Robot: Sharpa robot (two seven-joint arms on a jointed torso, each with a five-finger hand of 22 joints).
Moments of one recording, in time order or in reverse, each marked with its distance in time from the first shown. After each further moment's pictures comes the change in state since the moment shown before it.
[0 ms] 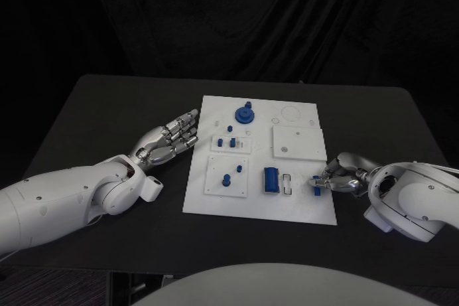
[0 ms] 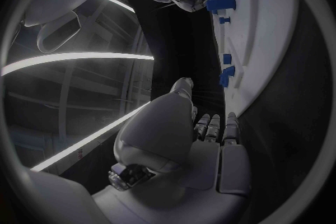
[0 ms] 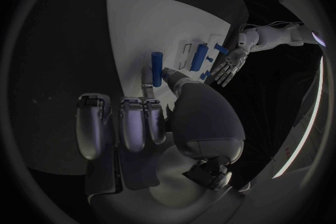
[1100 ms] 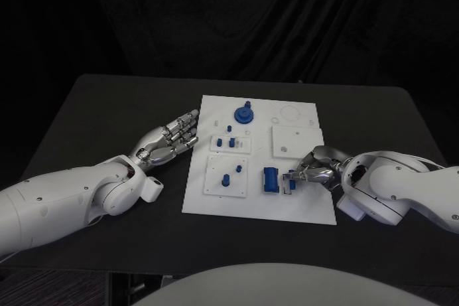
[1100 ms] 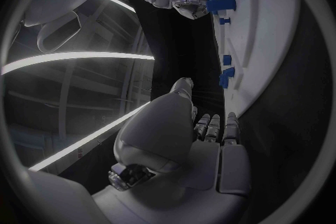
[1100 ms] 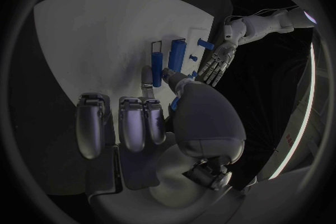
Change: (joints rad) left arm 0.000 0.010 0.000 -0.005 0.000 0.004 0.000; left_hand 0.000 0.000 0.000 0.000 0.000 0.000 0.000 0.000 0.000 0.003 0.003 0.000 0.000 0.000 0.000 0.000 0.001 0.000 0.000 0.000 0.000 0.000; right arm 0.027 0.139 0.000 -0.061 0.150 -0.001 0.049; right_hand -0.037 -0.008 0.066 -0.041 -0.007 -0.002 0.002 -0.002 0.007 0.000 0.000 0.000 0.000 0.001 0.001 0.000 0.000 0.000 0.000 0.000 -0.009 0.000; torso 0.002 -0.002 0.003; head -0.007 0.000
